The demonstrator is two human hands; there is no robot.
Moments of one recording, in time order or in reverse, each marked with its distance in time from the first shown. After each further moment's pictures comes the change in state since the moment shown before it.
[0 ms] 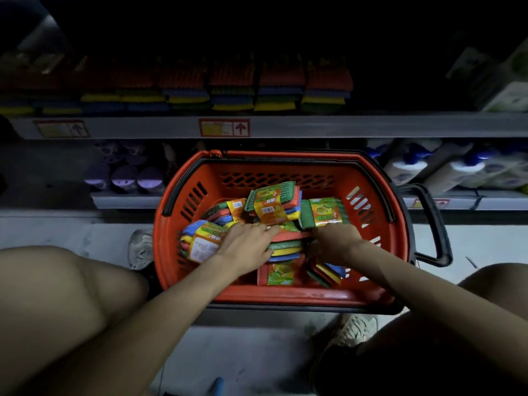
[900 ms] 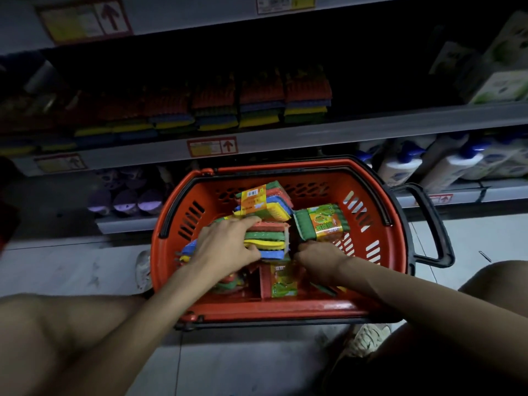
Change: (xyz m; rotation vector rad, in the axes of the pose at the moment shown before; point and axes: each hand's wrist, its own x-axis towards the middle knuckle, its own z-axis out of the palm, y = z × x) left_hand -0.016 -0.010 -0.061 -0.231 0.087 -0.299; right_hand 0.014 -0.013 0.029 0.011 0.037 -0.290
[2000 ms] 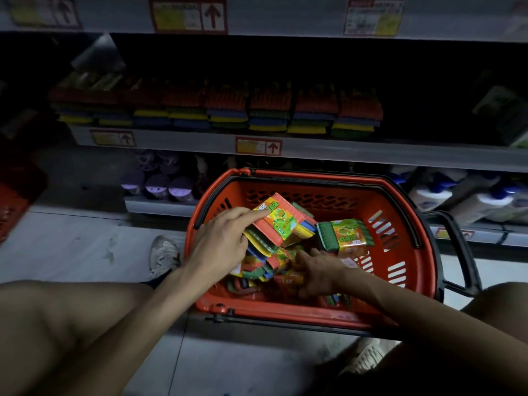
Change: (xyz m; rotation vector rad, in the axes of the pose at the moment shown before) left_hand -0.045 -0.063 -0.004 -0.274 0.340 0.064; right_hand 0.022 -0.039 -0.010 0.166 -0.089 0.143
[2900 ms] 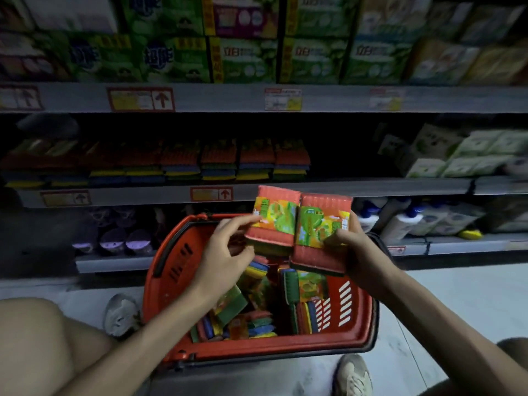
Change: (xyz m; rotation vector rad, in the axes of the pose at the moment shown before) left_hand 0.027 0.090 -0.021 -0.830 0.025 -0.005; right_hand -0.160 0.044 -0.111 1.818 0.593 -0.119
